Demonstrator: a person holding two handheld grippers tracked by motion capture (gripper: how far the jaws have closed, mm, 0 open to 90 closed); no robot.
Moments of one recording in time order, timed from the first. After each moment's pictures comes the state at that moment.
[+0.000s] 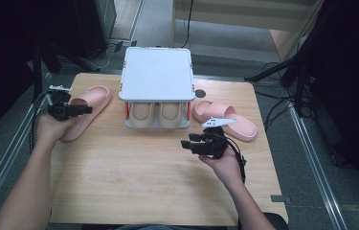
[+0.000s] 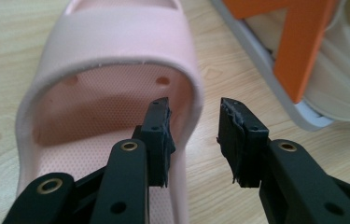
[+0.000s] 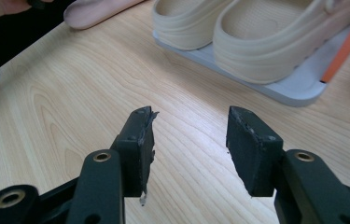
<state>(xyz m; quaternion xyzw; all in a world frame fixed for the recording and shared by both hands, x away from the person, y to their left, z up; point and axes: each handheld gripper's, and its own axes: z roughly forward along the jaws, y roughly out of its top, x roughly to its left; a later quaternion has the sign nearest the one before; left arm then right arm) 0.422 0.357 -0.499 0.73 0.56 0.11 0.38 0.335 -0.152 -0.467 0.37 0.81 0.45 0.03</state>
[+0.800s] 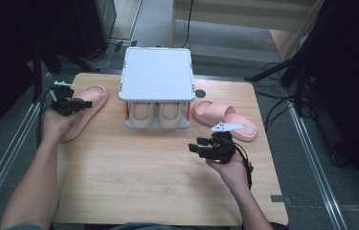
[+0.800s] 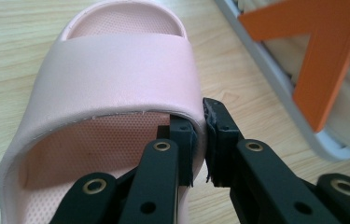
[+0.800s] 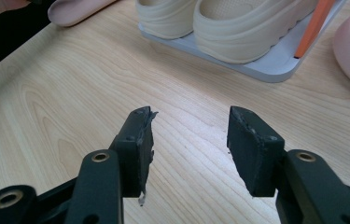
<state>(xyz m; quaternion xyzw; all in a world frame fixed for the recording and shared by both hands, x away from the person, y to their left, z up) 0.434 0.355 -0.490 0.71 0.58 0.14 0.38 0.326 -0.172 -0.472 0.39 0.80 0.45 0.03</state>
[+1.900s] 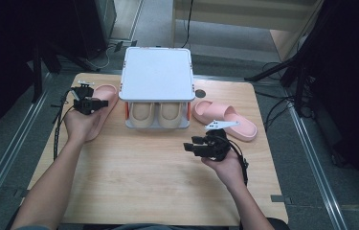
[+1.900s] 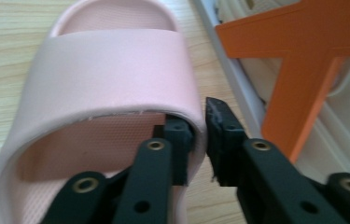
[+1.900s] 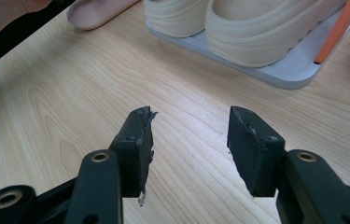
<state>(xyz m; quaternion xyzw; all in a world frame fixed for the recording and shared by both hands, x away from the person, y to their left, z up) 0.447 0.288 -0.496 0.69 0.62 0.14 0.36 0.334 -0.159 -0.475 0.37 0.82 0.44 0.02</state>
